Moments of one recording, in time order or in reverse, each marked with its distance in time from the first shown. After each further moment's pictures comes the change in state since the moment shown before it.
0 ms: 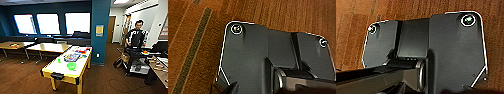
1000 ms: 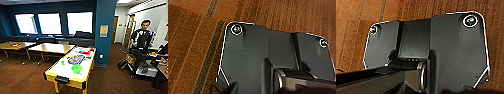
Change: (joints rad) left arm -0.001 0.003 -0.001 0.000 -0.002 0.000; right arm 0.003 0.003 0.003 0.000 0.001 0.000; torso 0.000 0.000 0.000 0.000
